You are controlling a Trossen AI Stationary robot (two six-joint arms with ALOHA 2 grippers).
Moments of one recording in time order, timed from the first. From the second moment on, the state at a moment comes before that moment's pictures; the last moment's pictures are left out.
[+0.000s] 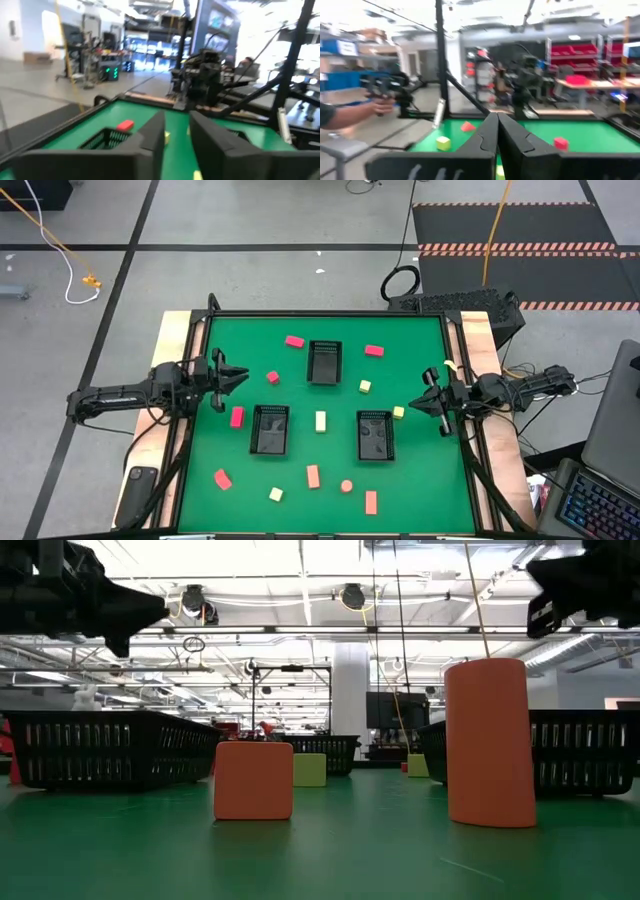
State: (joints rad) left arm 0.13 0.11 0.04 0.21 -0.04 -0.13; right arm 0.24 0.06 0.02 0.23 0.08 0.04
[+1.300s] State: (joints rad) left arm 0.15 1.05 0.80 -0.35 -0.39 -0.16; right arm -0.07 1.08 0.67 -0.06 0.47 -0.01
